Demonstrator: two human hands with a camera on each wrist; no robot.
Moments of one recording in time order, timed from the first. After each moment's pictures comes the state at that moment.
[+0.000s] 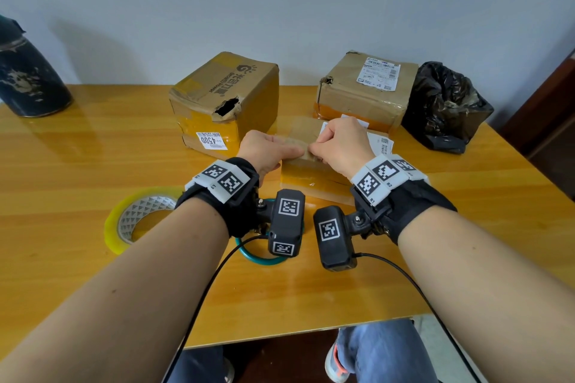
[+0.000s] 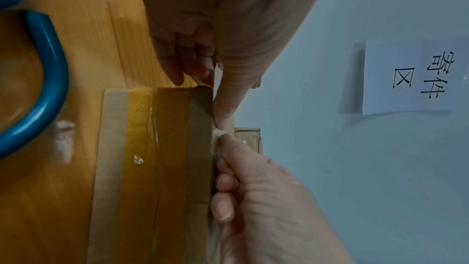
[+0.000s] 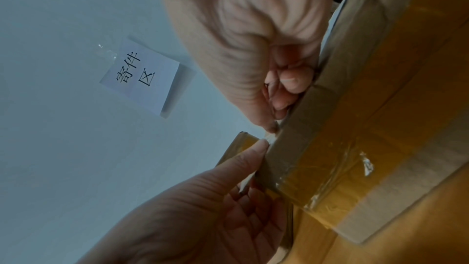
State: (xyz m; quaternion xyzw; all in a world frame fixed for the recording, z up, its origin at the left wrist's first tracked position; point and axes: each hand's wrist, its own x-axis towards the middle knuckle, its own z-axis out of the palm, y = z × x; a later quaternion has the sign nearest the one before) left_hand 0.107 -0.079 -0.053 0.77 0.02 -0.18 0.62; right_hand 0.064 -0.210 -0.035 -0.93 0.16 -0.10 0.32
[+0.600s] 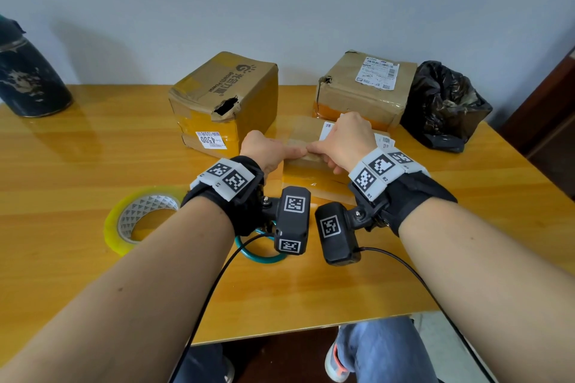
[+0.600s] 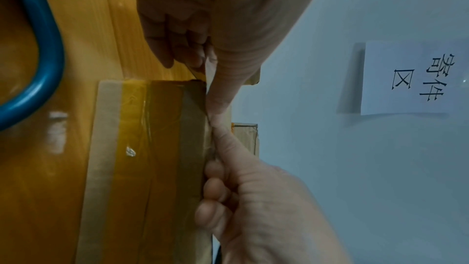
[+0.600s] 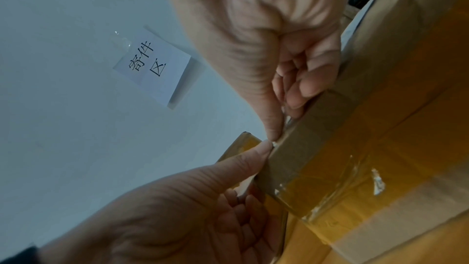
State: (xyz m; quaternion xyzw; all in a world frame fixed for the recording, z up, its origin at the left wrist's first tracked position) left_hand 0.111 -0.086 -0.054 0.80 0.07 -0.17 0.57; right_hand 0.069 -0.214 -0.029 -0.94 0.21 -0.05 0.26
